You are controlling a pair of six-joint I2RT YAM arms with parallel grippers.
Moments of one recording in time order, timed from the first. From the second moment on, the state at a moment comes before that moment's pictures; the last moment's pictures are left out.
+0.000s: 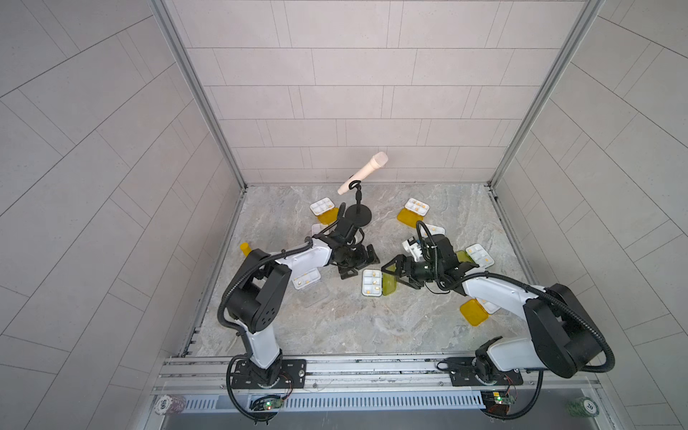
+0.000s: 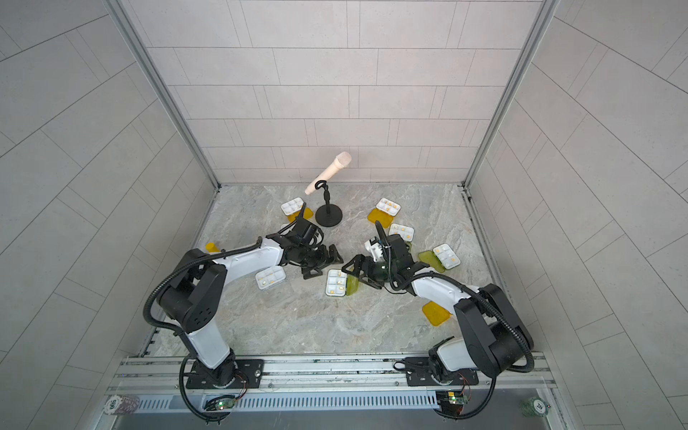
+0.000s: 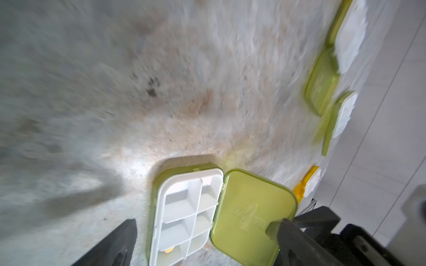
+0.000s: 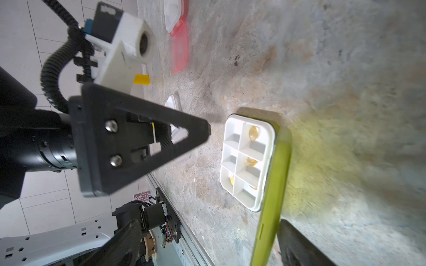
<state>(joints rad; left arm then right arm) -0.53 1.75 1.10 -0.40 0.44 -0.87 0.43 1.41 0.66 0.02 -0.69 0.85</state>
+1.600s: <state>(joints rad) -0.35 1.62 1.09 -0.37 0.44 -0.88 0.79 1.80 1.20 -0.63 0.10 0.55</state>
